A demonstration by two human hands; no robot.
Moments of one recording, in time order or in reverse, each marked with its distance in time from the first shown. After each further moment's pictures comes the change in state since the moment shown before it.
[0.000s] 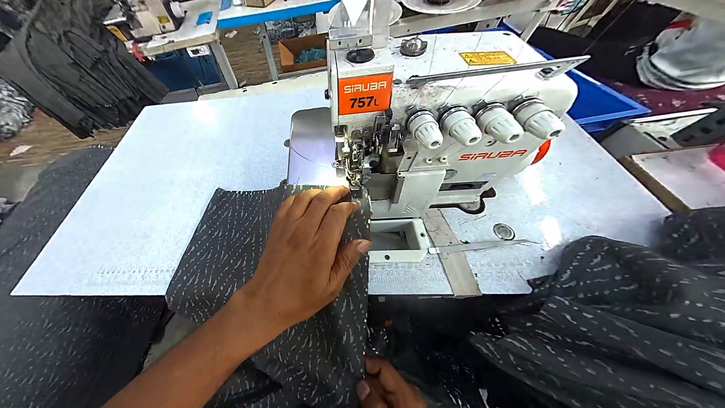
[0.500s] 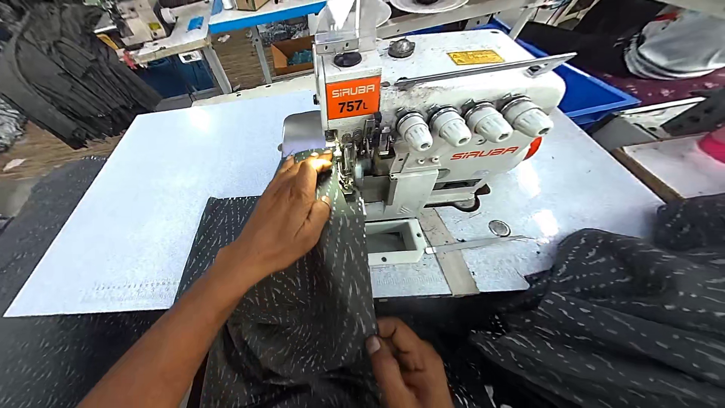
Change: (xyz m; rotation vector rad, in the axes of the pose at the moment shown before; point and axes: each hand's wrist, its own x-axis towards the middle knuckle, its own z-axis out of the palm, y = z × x) left_hand 0.039 -0.044 -0.004 -0.193 -0.140 -0.089; right_hand 0.050 -0.039 -0.006 0.044 0.214 -0.147
